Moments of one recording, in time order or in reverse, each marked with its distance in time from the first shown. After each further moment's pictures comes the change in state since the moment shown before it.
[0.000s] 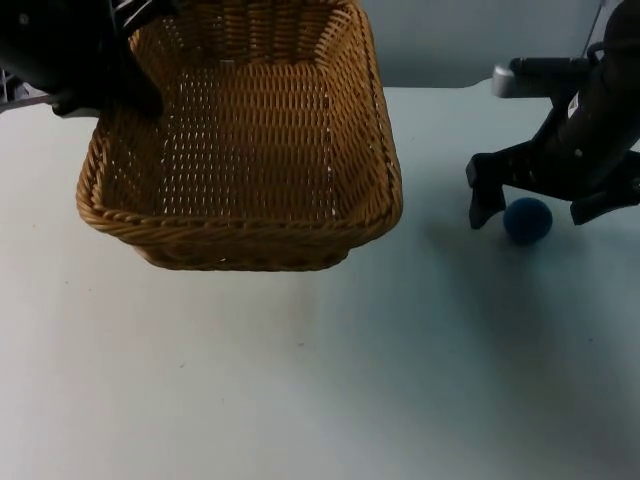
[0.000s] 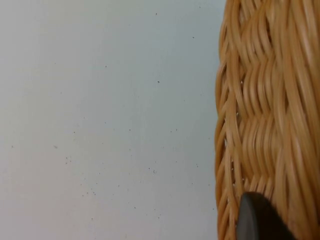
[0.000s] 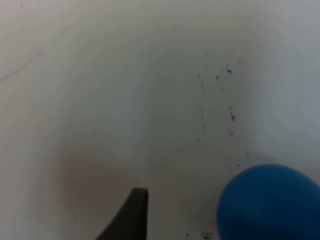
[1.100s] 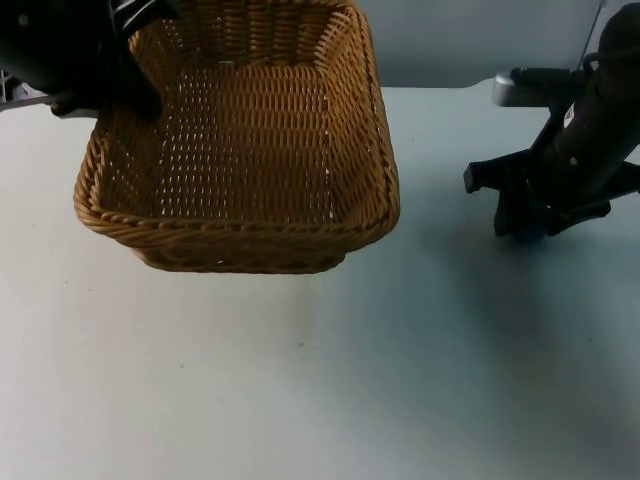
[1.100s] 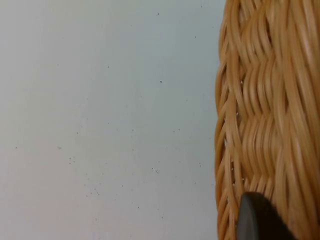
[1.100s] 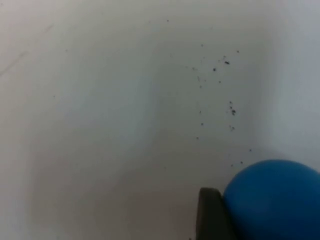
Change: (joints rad) right arm 0.000 0.022 0.000 0.000 -0.003 0.059; left arm 0.000 0.000 0.000 0.015 0.000 0.000
